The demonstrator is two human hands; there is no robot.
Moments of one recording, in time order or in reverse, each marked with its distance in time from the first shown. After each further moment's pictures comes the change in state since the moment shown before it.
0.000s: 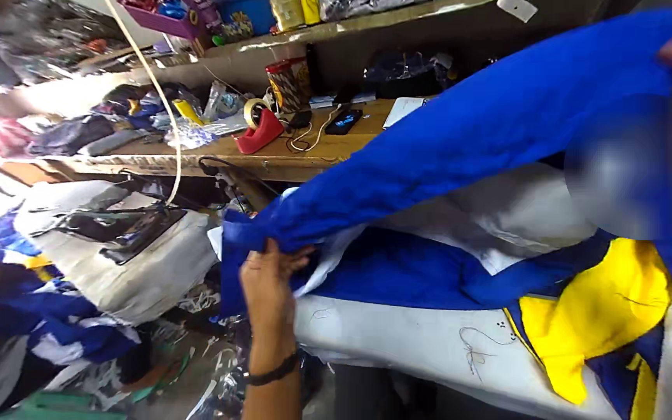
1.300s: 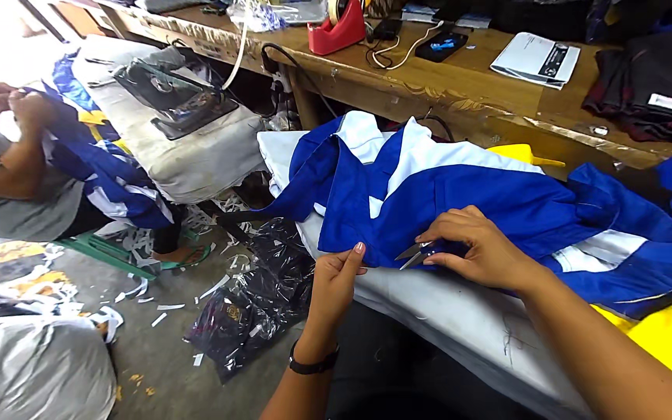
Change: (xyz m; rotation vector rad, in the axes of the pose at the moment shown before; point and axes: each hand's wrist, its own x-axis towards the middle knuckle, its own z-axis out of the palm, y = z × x) left_hand -0.101 -0.036 -0.033 0.065 0.016 -0.222; right_hand -0.137 -0.145 0.179 0.632 -0.809 -0.582
